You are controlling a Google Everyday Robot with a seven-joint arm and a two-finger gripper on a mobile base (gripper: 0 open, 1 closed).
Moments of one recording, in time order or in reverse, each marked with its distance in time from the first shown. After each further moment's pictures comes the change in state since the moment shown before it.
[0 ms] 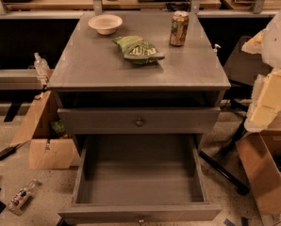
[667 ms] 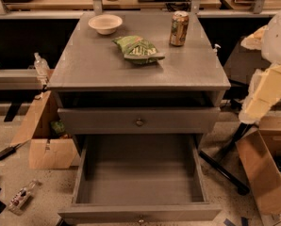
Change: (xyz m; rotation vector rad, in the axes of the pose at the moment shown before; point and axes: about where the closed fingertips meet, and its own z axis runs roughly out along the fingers) arm -0.002 -0.015 0.005 0.025 -0.072 0.022
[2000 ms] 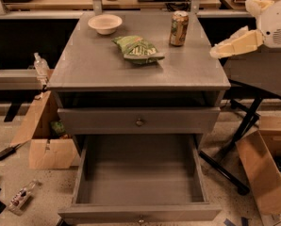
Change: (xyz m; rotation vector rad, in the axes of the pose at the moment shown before) arm -0.030 -0.177 0.027 0.330 -0.754 0.237
